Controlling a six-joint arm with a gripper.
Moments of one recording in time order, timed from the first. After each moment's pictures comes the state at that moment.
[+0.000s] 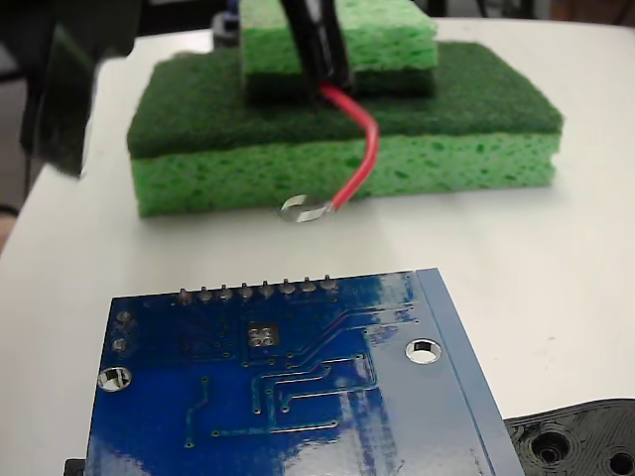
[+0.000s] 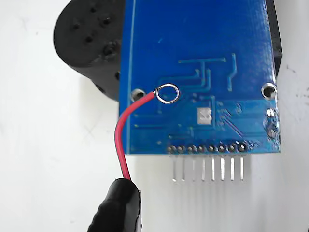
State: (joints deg) arm 21.8 108.5 122.3 40.8 -22.6 -3.5
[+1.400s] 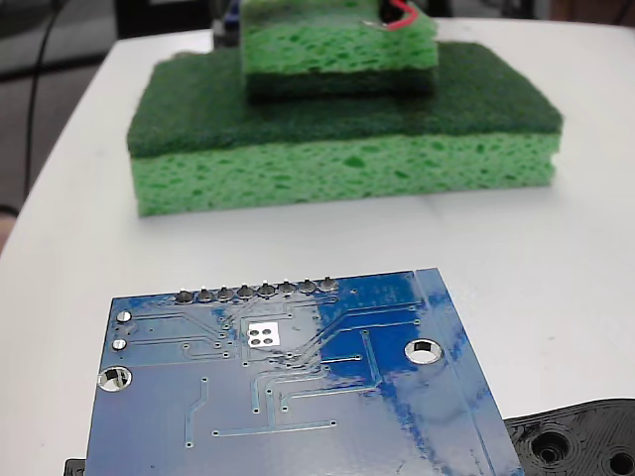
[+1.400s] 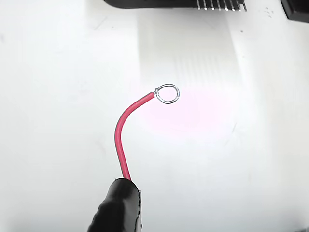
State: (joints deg) arm -2.0 171.1 169.5 43.9 7.8 5.4
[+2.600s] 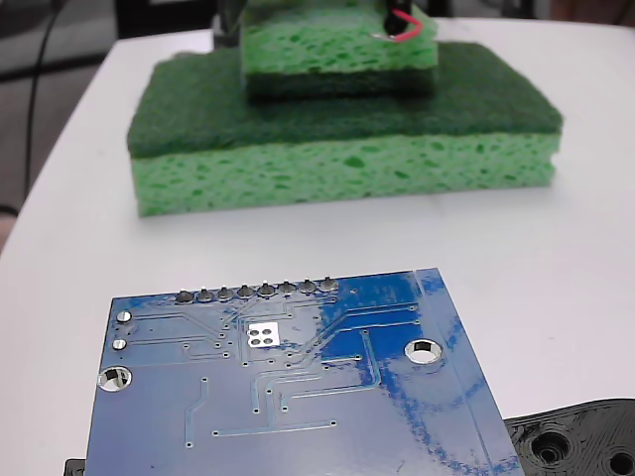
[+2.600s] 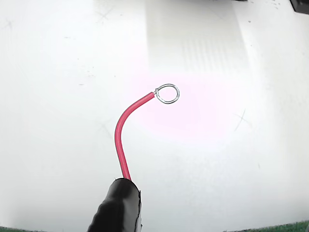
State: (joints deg) arm -1.8 174.9 171.7 44.4 6.9 5.4
